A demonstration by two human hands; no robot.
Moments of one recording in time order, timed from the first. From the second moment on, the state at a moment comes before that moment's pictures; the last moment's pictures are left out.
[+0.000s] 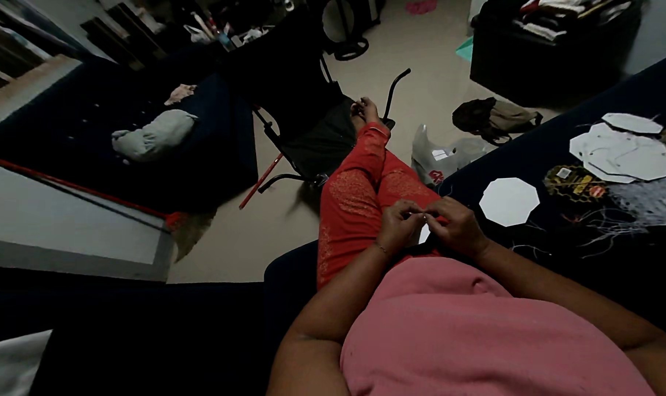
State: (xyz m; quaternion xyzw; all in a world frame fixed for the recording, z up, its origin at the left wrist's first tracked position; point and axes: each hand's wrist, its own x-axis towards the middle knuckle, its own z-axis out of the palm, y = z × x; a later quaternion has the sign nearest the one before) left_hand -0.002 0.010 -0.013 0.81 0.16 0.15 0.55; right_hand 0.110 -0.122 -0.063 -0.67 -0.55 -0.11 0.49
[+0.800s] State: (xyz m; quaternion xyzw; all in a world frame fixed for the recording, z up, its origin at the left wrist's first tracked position) left_hand 0.009 0.001 -0.013 0.89 -0.09 0.17 0.41; right_hand 0.152 -0.158 -0.020 -0.70 -0.36 0.33 0.53
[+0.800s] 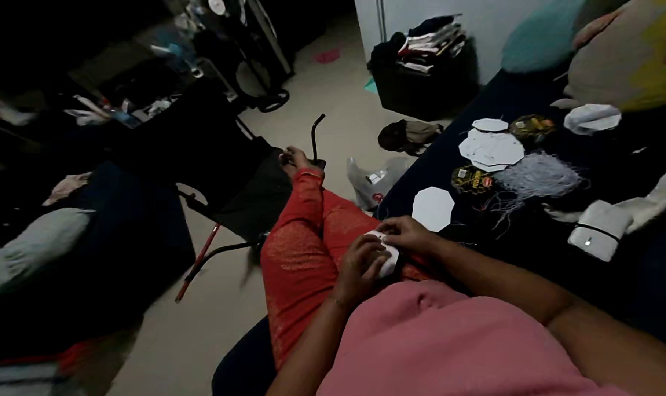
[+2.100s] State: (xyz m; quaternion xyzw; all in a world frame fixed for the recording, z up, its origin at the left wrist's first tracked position) left_hand 0.010 0.003 -0.003 0.76 0.10 0.10 0.64; right_hand 0.168 -0.182 -0.014 -0.73 -0.30 0.18 0.59
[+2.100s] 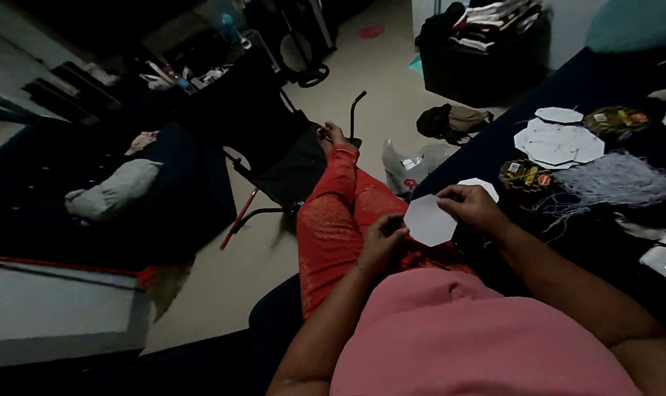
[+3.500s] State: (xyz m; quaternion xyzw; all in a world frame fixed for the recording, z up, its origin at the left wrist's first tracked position) left_hand 0.009 0.009 -0.005 0.67 0.15 0.11 0.72; right_hand 0.134 -0.152 -0.023 -0.64 -0.38 0.29 0.60
